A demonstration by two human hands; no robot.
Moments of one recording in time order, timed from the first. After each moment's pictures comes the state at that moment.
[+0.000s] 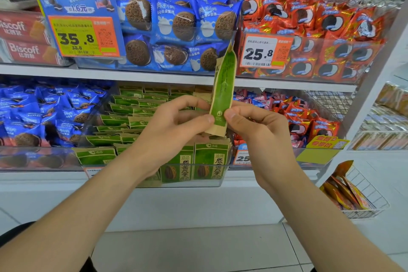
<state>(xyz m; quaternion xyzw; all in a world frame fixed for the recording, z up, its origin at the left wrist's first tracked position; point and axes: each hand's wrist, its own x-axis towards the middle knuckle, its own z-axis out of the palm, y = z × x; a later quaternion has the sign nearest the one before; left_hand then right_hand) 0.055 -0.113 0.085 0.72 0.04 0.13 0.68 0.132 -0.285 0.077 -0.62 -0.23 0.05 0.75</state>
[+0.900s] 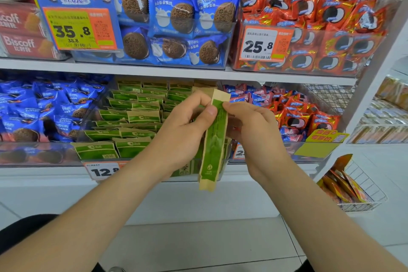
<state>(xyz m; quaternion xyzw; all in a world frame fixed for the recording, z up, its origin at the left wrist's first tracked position) 0.057 -0.133 0.075 0.78 -0.01 0.18 0.60 0.127 -0.275 0.082 -0.61 -0.16 0.14 0.76</state>
